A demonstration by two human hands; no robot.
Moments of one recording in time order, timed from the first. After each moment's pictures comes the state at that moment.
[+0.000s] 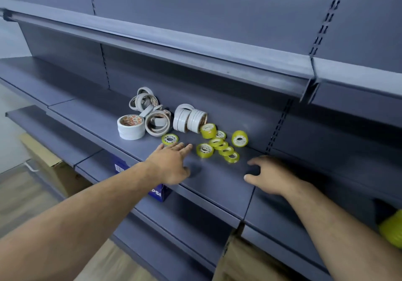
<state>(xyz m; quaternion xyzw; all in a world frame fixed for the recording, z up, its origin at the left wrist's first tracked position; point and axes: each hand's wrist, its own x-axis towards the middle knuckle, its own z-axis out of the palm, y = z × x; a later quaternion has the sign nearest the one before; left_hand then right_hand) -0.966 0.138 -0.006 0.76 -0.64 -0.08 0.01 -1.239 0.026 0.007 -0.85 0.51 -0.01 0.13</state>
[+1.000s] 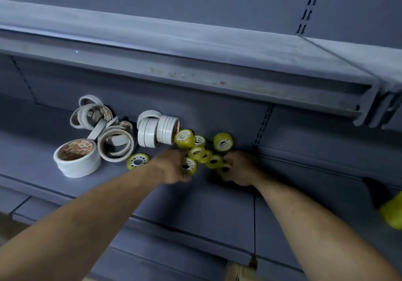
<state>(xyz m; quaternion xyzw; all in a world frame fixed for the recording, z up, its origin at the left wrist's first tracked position) -0.943 -0.008 -0.033 0.68 -0.71 -0.14 0.04 -1.172 -0.066 -0.046 -0.81 0.55 -0.06 0.18</state>
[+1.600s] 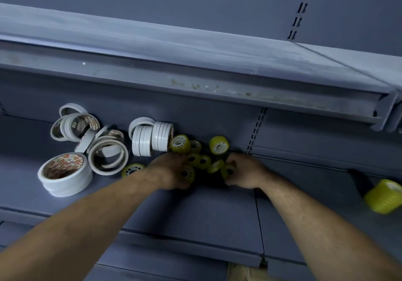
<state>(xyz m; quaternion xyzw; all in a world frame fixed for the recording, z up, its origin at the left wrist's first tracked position) -0.926 -0.024 -0.036 0.63 -0.77 -0.12 0.05 -1.171 -0.047 -0.021 -0.77 0.59 -0.05 0.21</state>
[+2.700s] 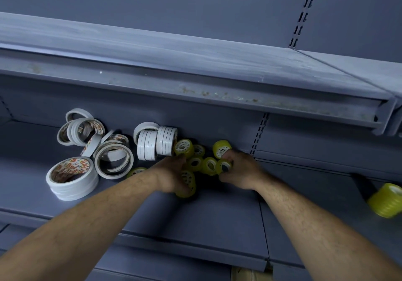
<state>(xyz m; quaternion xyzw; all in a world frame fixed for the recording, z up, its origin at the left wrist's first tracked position) -0.917 -0.009 -0.015 0.65 -0.72 -0.25 0.07 -1.149 -0.037 -0.012 -0.76 0.61 -0.12 0.21</state>
